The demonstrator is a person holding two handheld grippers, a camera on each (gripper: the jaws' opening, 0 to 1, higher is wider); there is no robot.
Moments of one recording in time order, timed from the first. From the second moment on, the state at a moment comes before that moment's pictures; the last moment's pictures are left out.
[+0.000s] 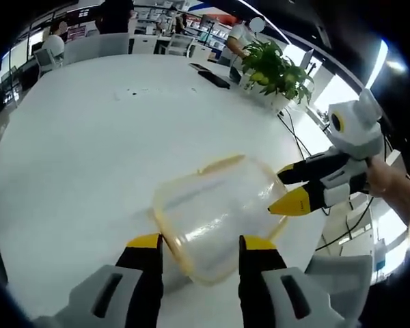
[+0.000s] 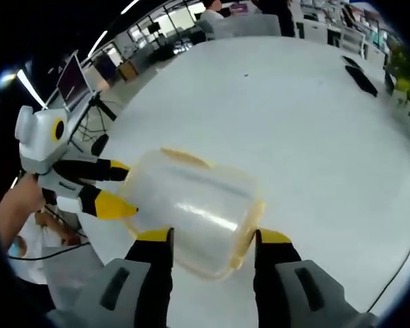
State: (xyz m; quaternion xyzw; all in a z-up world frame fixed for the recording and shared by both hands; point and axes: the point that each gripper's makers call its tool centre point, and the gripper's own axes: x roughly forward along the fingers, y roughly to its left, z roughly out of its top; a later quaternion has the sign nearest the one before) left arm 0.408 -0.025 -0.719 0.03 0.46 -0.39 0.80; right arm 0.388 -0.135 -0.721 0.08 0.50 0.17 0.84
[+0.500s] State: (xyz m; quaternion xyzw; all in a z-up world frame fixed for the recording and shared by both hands) left arm 0.395 0.000 -0.718 0.03 0.47 -0.39 0.79; right arm 0.371 -0.114 -0.721 0.07 0.50 0.18 0.84
